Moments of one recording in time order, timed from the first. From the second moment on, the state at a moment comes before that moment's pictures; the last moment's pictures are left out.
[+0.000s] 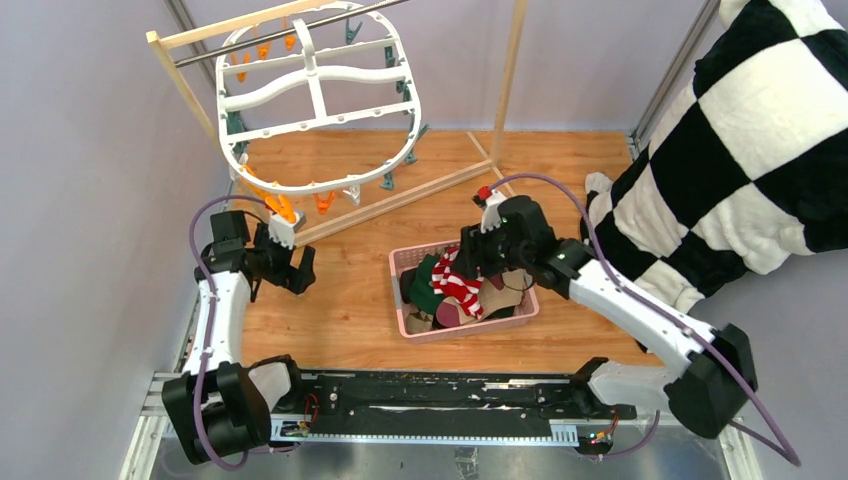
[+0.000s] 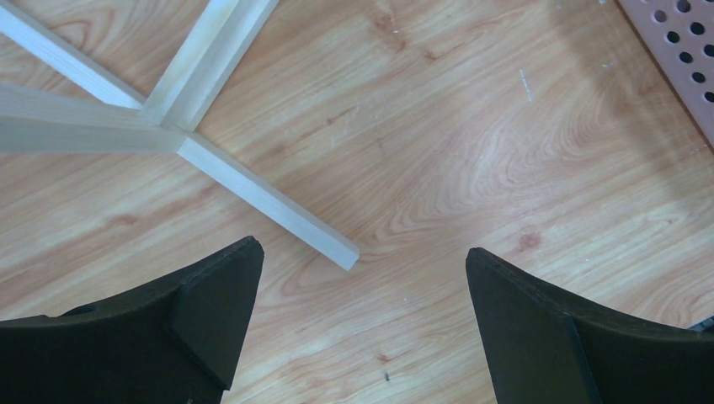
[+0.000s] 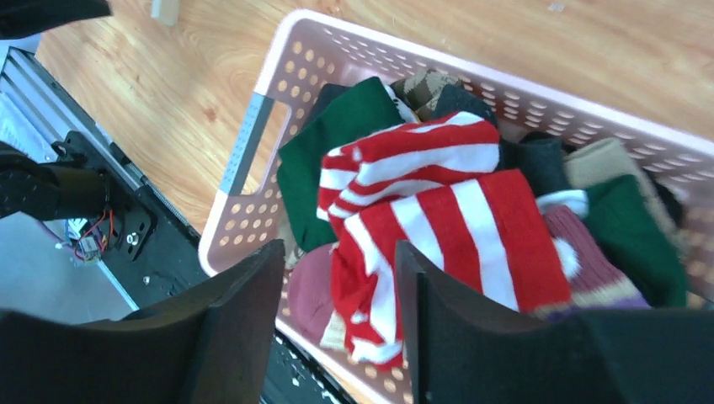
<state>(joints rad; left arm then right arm) 0.28 1.05 0.75 -0.70 0.53 0.62 0.70 1.14 0.95 -0.43 -0.21 0.32</state>
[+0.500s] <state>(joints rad) 0.34 1.04 0.65 -0.51 0.57 0.51 0.63 1.16 0.84 -0.27 -0.22 0.35</state>
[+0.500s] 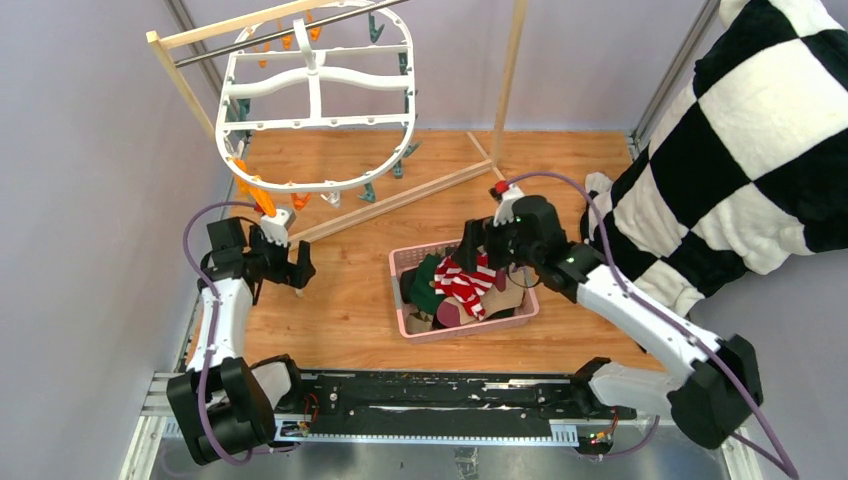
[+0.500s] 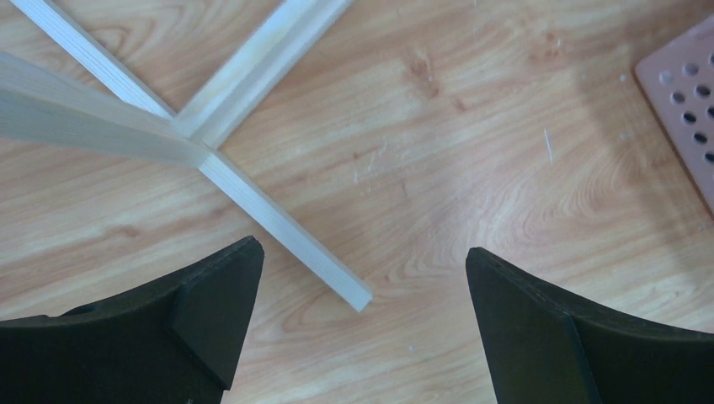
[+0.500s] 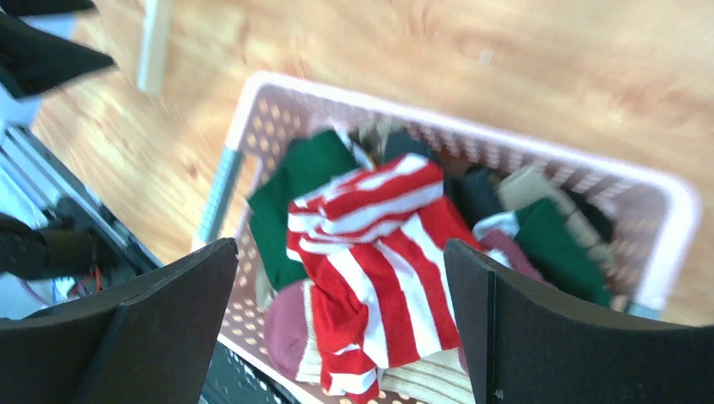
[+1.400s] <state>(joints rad) 0.14 1.40 0.36 0.71 0.43 0.03 0.14 1.18 0.35 0.44 0.58 -0.02</state>
